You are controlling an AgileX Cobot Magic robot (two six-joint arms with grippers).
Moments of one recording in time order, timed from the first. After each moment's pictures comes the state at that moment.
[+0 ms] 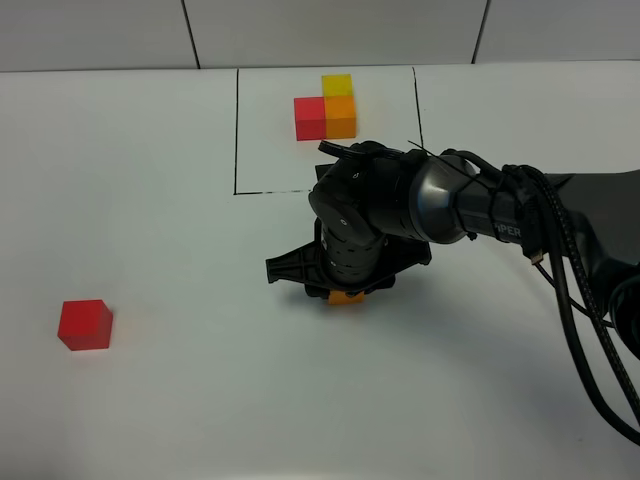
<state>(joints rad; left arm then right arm) -0.03 -0.01 -0.50 0.00 1.04 0.03 0.77 2.14 -1.44 -0.16 0.75 0.80</state>
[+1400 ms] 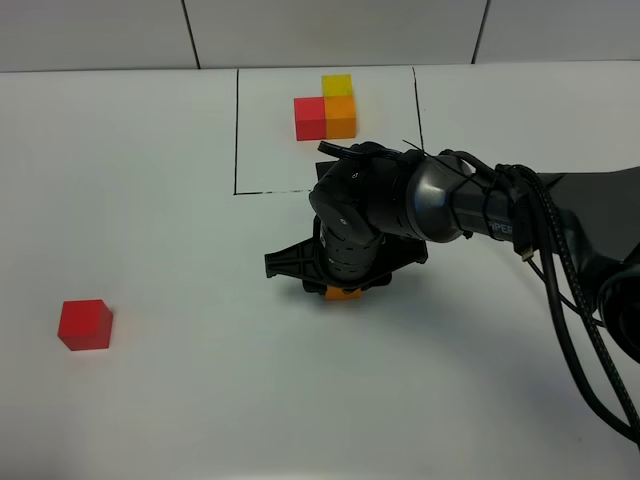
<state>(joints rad) -0.03 -0.01 -0.50 0.00 1.04 0.03 0.76 2.17 -1.46 -0.17 0.72 0.81</state>
